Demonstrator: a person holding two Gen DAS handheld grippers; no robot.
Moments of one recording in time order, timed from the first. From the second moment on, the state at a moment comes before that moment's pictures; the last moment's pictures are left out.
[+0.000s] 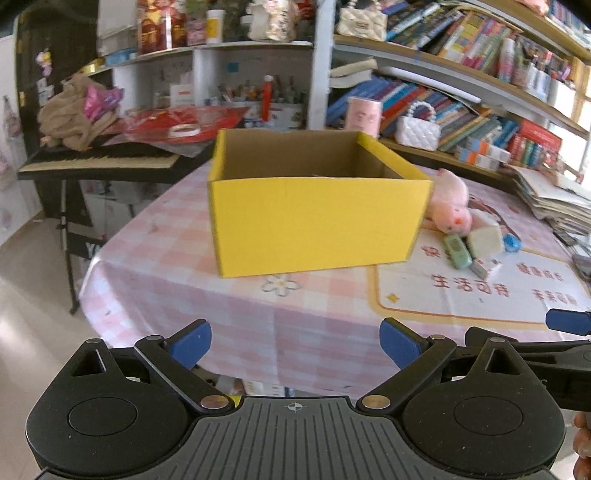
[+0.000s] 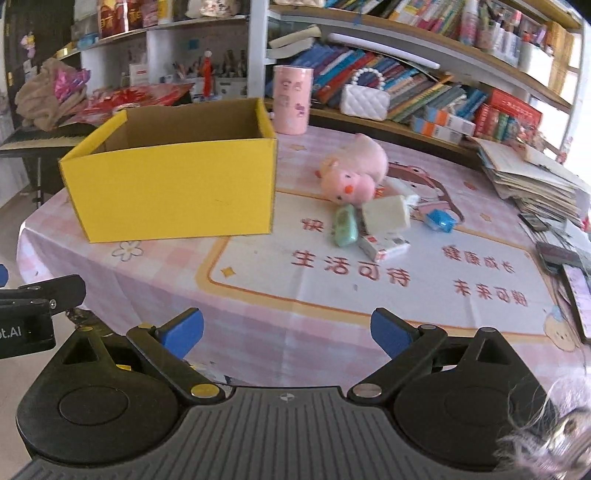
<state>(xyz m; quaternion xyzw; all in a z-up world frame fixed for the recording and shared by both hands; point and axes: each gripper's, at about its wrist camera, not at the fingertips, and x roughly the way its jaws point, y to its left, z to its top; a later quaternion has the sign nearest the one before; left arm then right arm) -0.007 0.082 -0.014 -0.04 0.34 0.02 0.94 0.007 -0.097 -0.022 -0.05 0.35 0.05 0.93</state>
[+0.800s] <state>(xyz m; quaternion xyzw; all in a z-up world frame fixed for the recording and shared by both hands) 0.044 -0.024 -0.019 0.00 0.35 -0.10 0.93 0.016 -0.206 -0.027 0.00 0.38 -0.07 0.92</state>
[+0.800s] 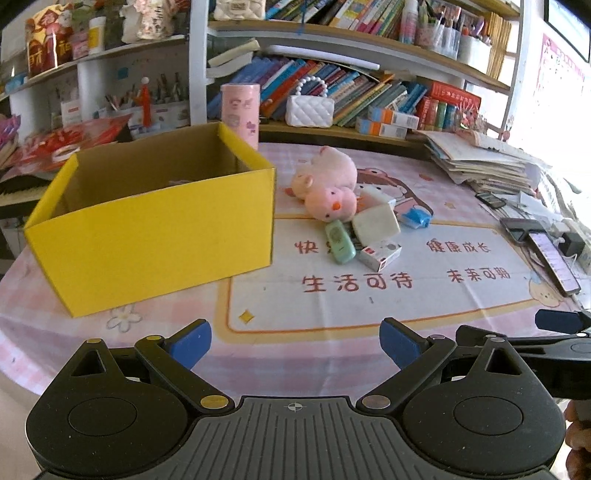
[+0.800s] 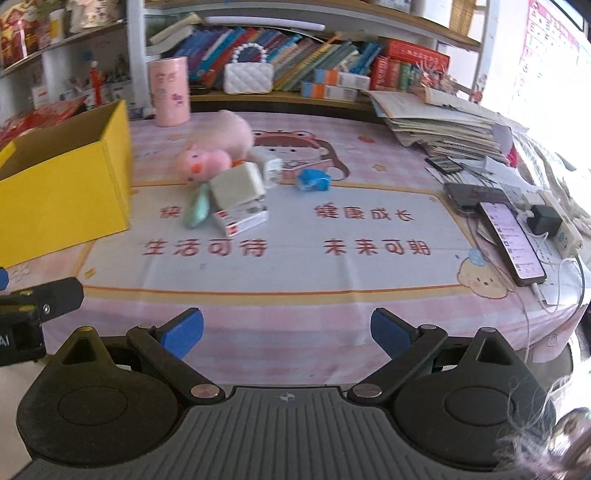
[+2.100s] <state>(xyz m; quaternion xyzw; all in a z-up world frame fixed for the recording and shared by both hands) 0.214 -0.130 -0.068 -0.01 0.42 -0.03 0.90 0.174 -0.315 -0.038 -0.03 0.35 0.05 0.93</state>
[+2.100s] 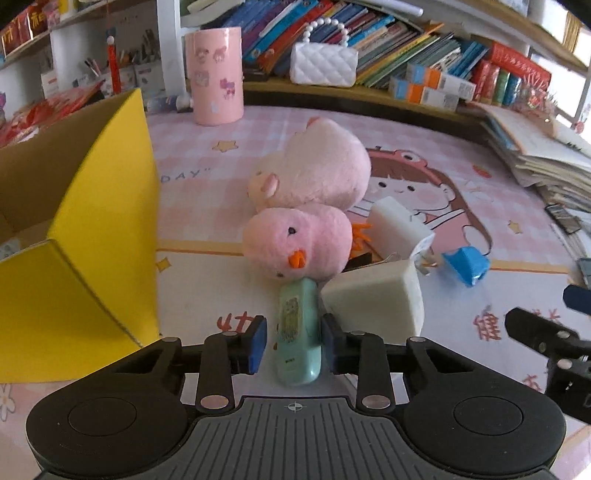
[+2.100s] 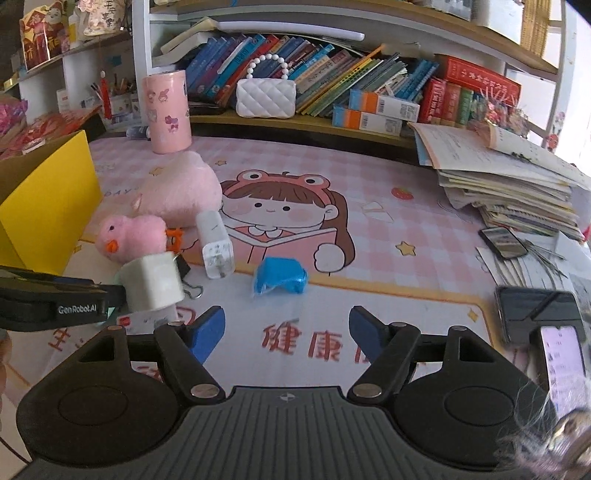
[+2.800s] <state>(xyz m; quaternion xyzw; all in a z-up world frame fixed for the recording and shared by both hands) 0.174 -0.095 -0.041 -0.07 0.42 -0.03 0.91 0.263 -0.308 -0.074 -0.04 0.38 0.08 0.92</state>
